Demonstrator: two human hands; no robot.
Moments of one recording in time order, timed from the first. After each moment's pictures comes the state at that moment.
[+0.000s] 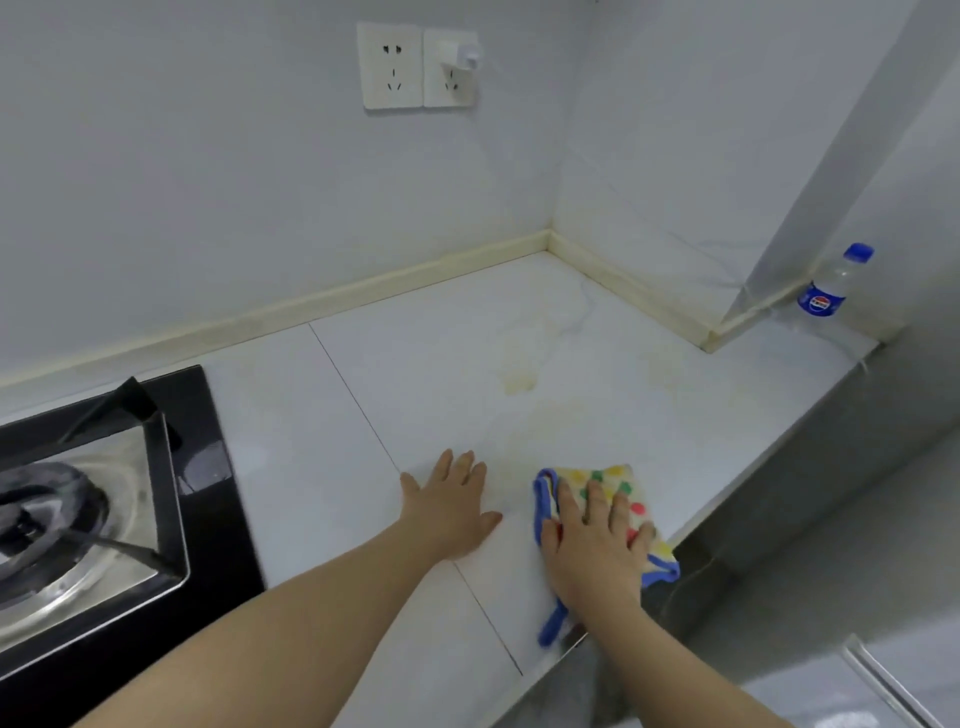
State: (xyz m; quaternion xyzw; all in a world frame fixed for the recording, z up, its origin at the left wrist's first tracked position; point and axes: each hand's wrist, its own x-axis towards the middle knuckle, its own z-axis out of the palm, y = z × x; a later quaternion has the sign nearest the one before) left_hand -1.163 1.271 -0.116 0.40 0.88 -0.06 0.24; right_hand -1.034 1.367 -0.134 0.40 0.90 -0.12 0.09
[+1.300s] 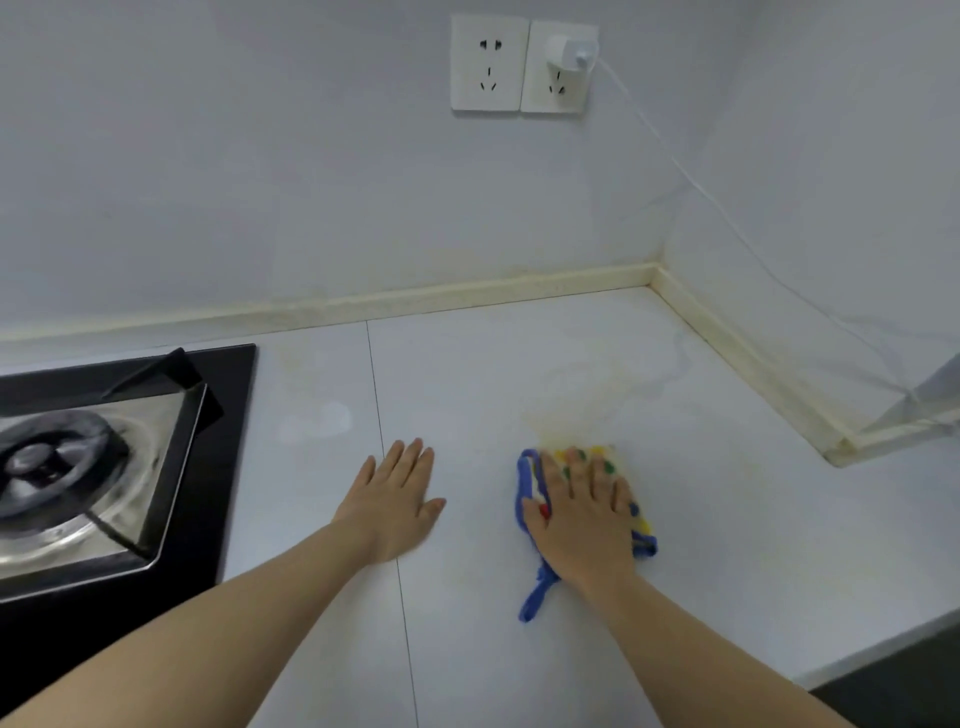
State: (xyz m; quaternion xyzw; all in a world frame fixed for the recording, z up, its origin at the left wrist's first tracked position) left_hand -1.224 1.271 -0.133 0.25 0.95 -0.01 0.20; right_hand -1.147 1.462 -0.139 0.19 0.98 -0.05 0.08
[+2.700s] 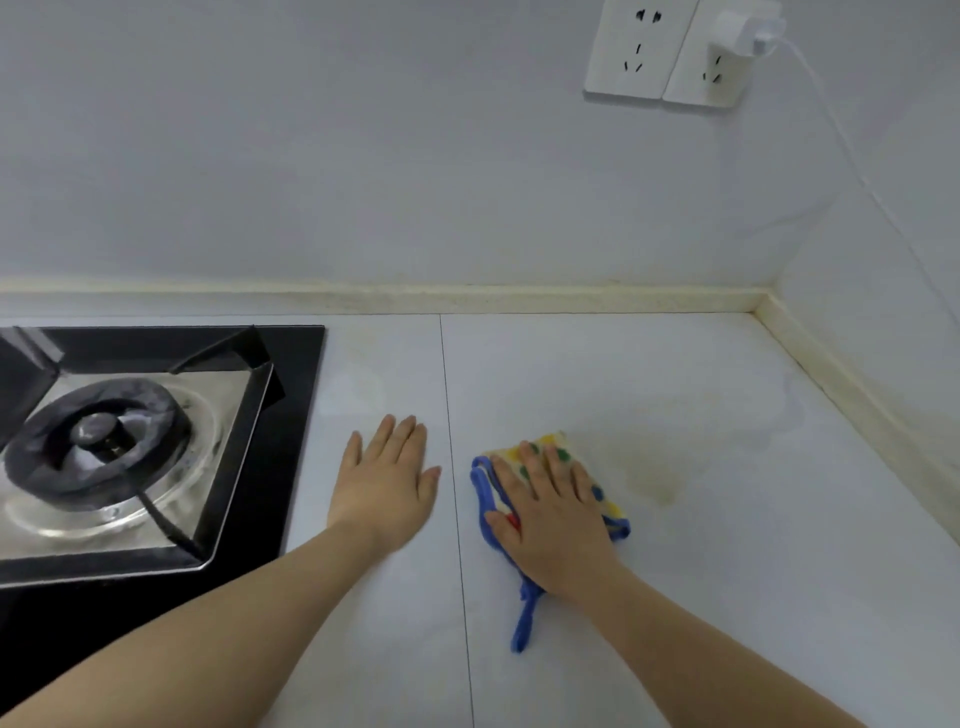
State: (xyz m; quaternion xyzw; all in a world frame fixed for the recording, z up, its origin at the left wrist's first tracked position) left_hand -1.272 1.217 -0.145 0.12 0.98 0.08 0.09; right_hand -1.219 1.395 -0.151 -0.01 1.00 -0.02 0.08
